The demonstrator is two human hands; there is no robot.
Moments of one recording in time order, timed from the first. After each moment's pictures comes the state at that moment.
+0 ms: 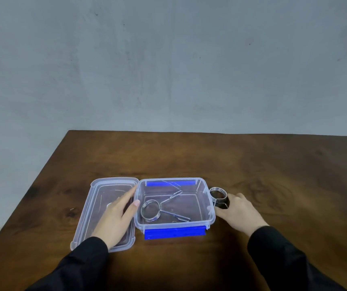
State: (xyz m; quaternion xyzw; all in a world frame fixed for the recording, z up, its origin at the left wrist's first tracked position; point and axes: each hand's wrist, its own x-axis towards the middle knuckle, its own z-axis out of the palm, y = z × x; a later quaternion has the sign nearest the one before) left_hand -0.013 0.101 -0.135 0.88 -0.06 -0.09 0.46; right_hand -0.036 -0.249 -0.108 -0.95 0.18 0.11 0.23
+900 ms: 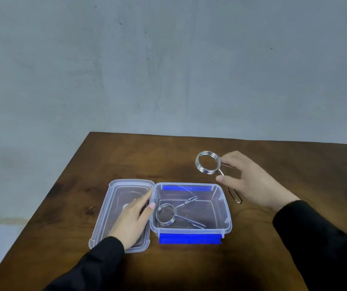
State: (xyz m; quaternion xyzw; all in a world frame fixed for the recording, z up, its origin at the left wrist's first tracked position) left_hand -0.016 0.098 -0.124 0.89 -0.06 -0.10 0.45; right_hand 0.002 -0.221 0.000 -0.94 -0.15 -0.04 0.32
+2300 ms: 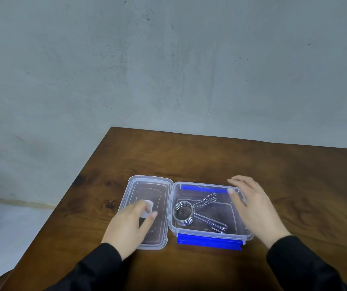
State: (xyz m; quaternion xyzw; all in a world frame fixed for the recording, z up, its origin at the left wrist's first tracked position) left_hand -0.047 0.142 -0.114 0.96 -0.05 0.02 0.26; right_hand -0.011 -0.184 -0.076 -0.96 -0.05 -0.11 0.27
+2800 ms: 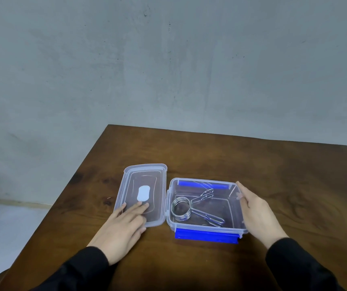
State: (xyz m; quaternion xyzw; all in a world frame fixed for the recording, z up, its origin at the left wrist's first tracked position) left_hand -0.053 0.178 -0.148 0.96 -0.26 0.03 0.09; right_hand -0.023 -0.199 -0.103 -0.93 0.11 0.03 0.34
